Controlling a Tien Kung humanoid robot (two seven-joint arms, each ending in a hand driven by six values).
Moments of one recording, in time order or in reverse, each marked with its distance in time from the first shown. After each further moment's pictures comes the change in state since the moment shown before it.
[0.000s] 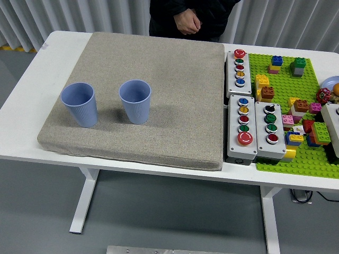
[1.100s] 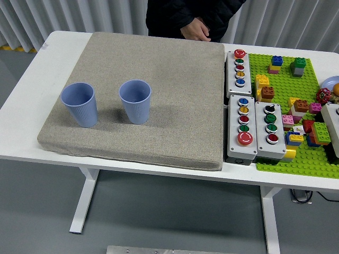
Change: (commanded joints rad) left arm -0.012 -0.001 -0.004 -0.001 0.025 0.016 -0.002; right arm 0.012 0.000 0.011 0.000 -0.011 -0.001 0.000
